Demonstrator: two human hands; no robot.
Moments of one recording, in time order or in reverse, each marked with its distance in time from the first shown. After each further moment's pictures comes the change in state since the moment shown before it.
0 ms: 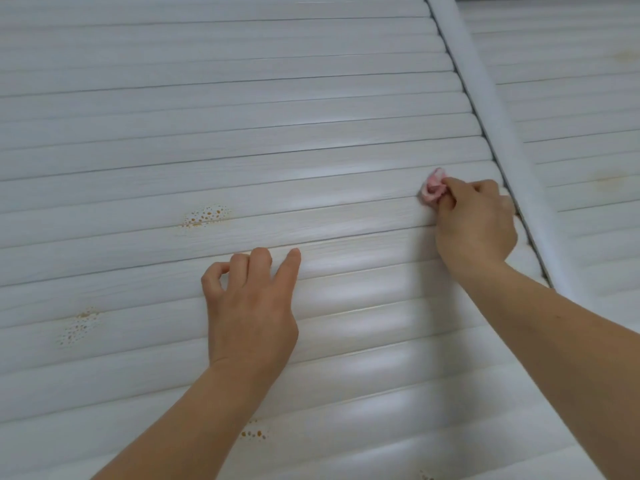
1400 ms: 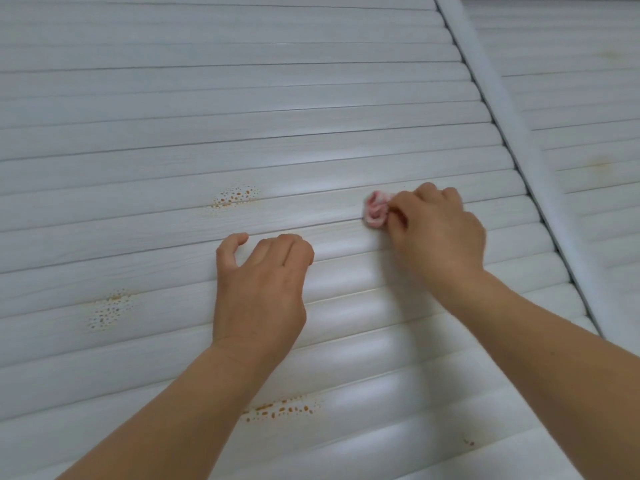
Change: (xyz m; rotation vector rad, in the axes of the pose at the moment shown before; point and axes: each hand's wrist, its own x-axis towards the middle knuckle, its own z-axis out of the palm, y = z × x) left_hand -0.004 -0.038 -0.009 -0.183 0.010 0.161; right_hand -0.070 -0.048 0.001 -0.204 -0.040 -0.393
